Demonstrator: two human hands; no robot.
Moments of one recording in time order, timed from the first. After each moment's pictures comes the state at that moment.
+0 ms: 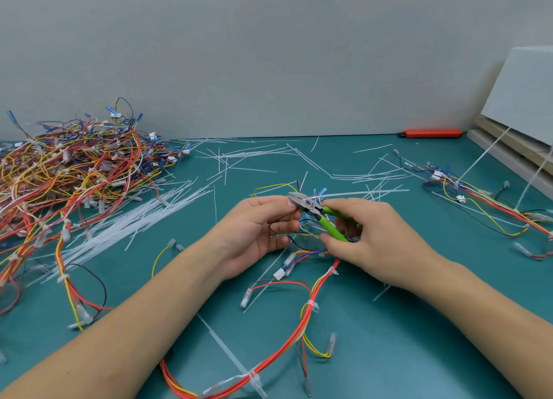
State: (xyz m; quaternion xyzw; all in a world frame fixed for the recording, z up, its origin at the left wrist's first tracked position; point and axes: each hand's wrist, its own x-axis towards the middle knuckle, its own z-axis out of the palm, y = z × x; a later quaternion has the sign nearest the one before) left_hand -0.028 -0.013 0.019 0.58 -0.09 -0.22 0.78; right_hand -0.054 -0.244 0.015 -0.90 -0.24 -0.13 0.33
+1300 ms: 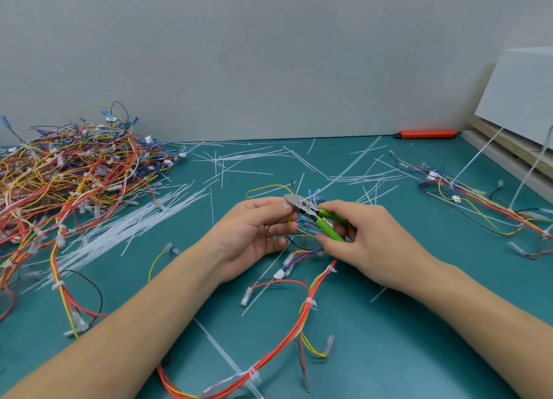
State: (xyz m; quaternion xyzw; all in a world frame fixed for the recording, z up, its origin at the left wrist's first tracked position) left_hand -0.027 -0.013 0.019 0.57 -0.09 -0.22 0.79; right_hand -0.054 -0.244 0.013 -0.90 -0.24 -0.13 0.34
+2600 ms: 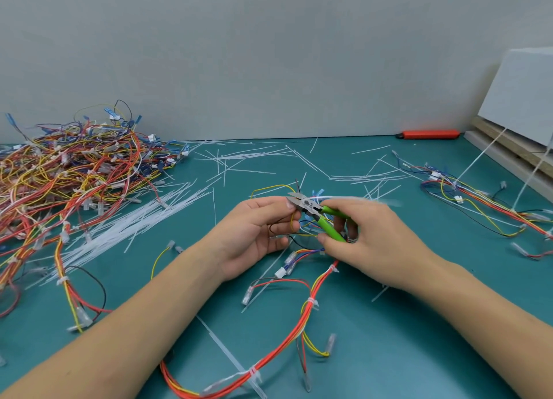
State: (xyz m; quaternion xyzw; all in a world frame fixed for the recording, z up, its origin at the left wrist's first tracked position) left_hand -0.028 -0.013 0.018 0.57 -0.09 -0.22 0.79; right_hand -0.054 -0.243 0.014 -0.91 -0.24 -0.15 0.32
